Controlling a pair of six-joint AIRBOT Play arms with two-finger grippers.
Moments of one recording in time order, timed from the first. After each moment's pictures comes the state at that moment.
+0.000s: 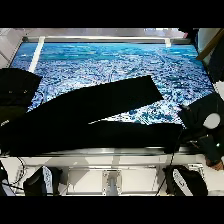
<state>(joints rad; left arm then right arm) 0.77 -0.41 0.41 1.72 -1.02 -1.53 -0.19 -0.70 0.59 -1.36 1.53 1.38</state>
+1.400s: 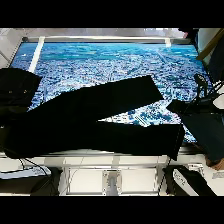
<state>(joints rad) 0.84 -1.43 1.11 1.27 -1.04 -1.36 -0.19 -0.89 0.93 -1.21 1.24 1.48</state>
